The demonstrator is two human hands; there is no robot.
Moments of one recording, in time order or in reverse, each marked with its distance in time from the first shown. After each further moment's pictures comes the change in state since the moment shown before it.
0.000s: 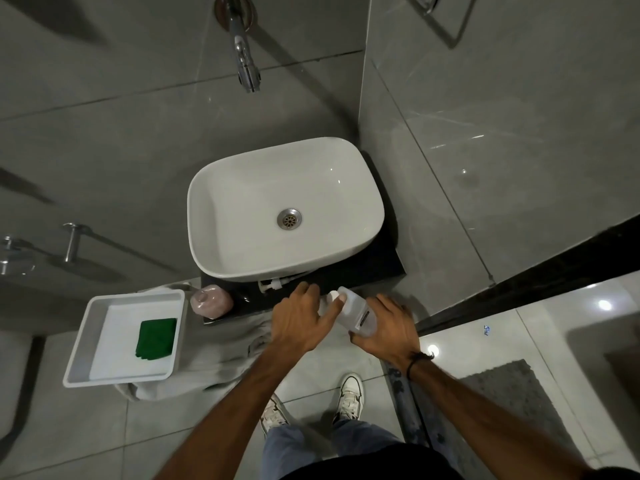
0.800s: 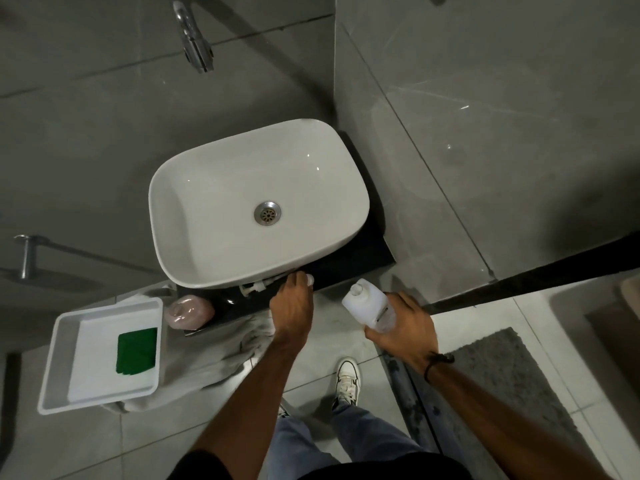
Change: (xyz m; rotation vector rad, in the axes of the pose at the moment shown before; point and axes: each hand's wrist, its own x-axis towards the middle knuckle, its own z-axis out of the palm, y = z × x) left_hand 0.045 -0.008 0.064 0.148 -0.024 -0.109; right_hand -0.013 0.039 -0.004 0.070 0.058 0.211
